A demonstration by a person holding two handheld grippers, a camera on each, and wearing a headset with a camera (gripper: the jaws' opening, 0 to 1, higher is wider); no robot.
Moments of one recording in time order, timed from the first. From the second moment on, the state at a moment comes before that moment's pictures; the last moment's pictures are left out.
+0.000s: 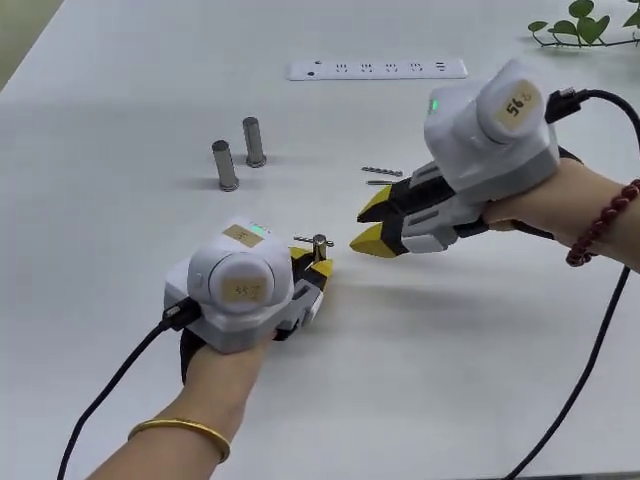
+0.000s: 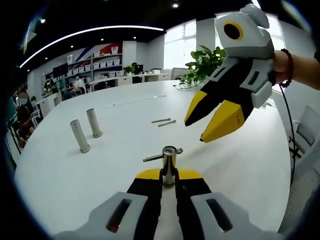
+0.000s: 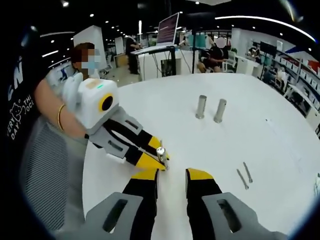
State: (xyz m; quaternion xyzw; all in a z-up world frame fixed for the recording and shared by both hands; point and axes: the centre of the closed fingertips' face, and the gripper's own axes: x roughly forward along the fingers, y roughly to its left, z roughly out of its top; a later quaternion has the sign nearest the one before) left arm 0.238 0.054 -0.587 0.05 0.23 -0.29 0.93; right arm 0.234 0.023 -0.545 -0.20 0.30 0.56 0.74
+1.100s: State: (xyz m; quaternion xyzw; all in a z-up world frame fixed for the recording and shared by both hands) left arm 0.273 0.108 -0.578 0.06 0.23 -0.24 0.94; right arm 0.236 0.008 -0.539 -0.13 0.31 0.50 0.80
